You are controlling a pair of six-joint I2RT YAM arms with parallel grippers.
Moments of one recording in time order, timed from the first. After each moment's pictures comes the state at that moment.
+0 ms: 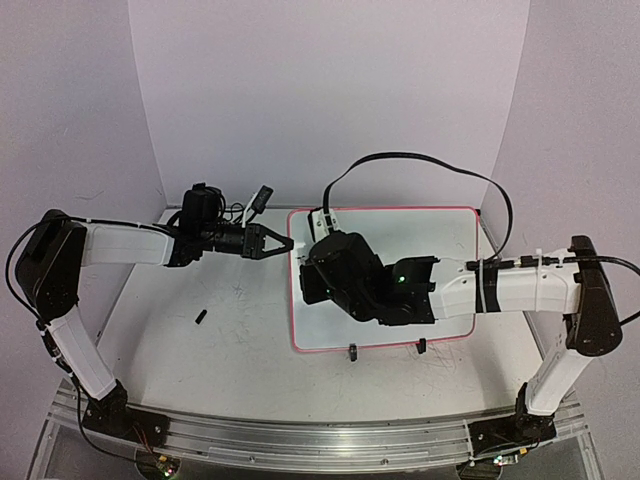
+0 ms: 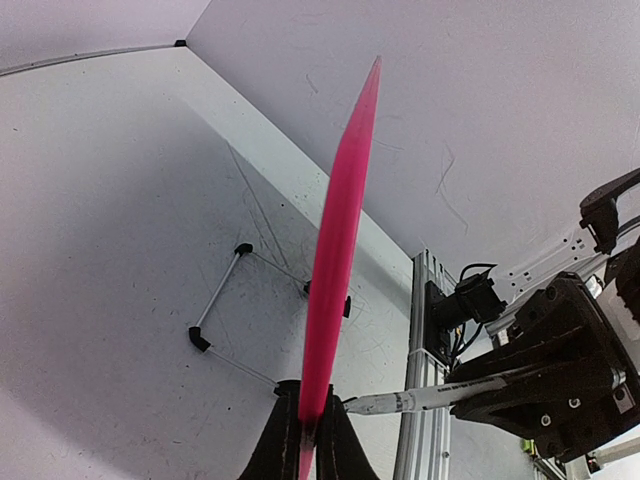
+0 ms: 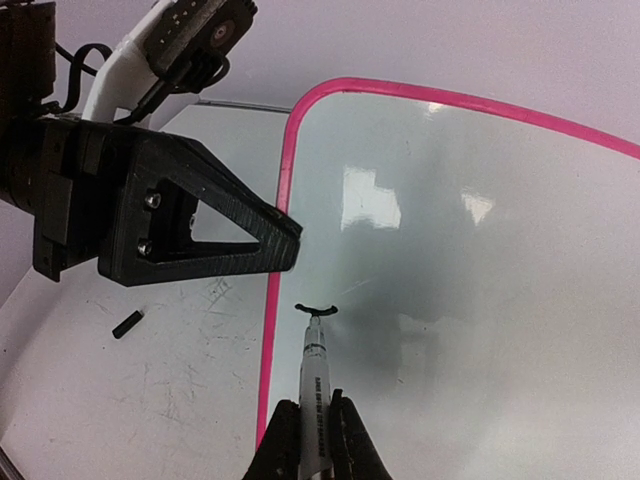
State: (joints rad) left arm -0.53 1.70 1.05 0.32 0.91 -0.42; right arm 1.20 1.74 1.32 -0.12 0.65 0.44
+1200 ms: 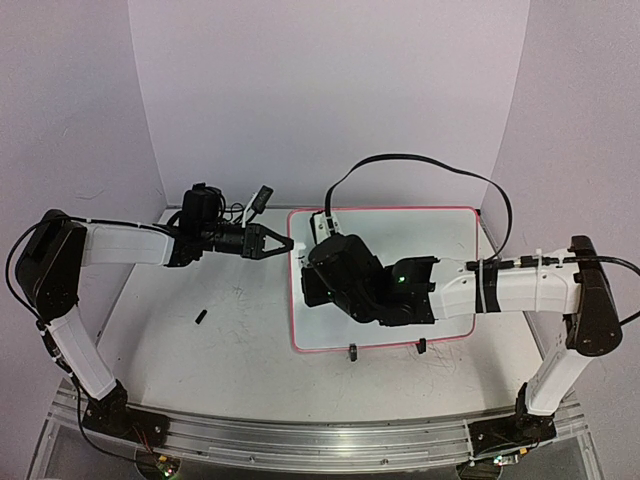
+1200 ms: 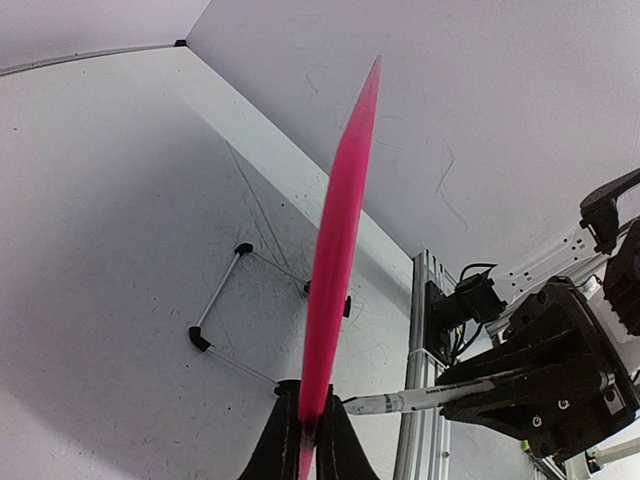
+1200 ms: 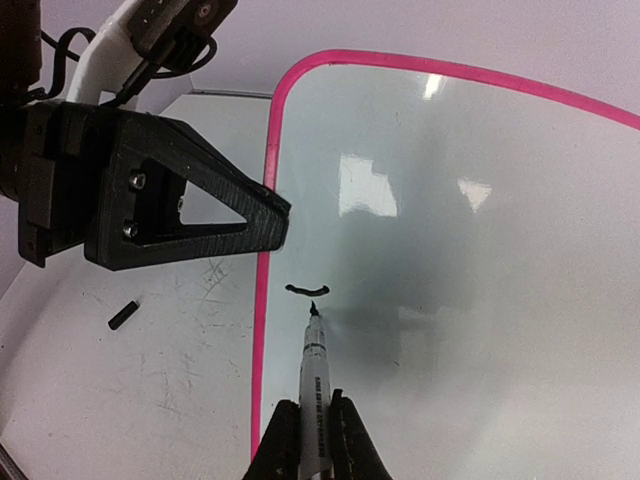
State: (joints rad) left arm -0.53 1.70 1.05 0.32 0.91 -0.42; right arm 1.20 1.74 1.32 -0.16 0.65 0.49
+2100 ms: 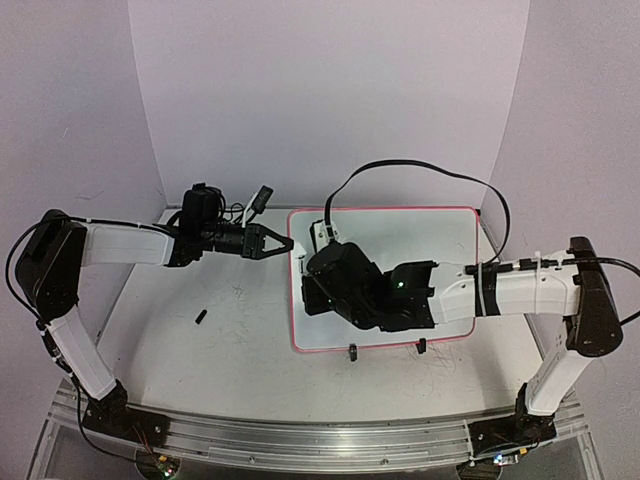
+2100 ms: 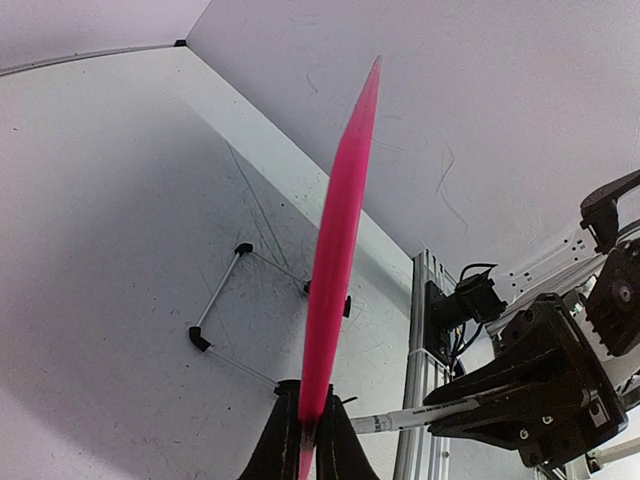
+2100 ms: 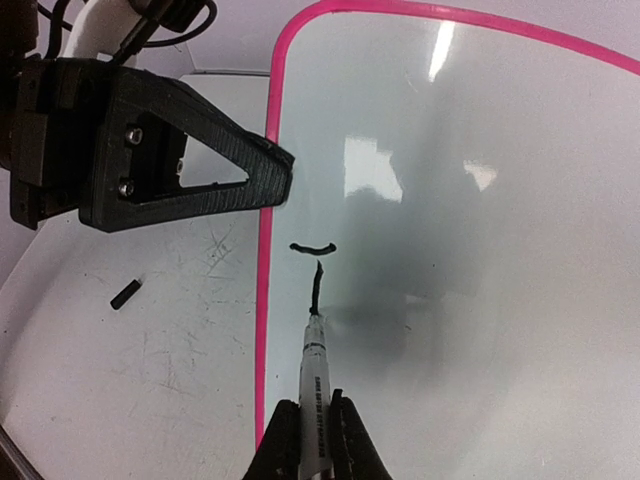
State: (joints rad) left arm -0.53 1.70 1.05 0.32 0.91 -0.42; right arm 1.21 1.74 1.31 -0.20 0.62 0.54
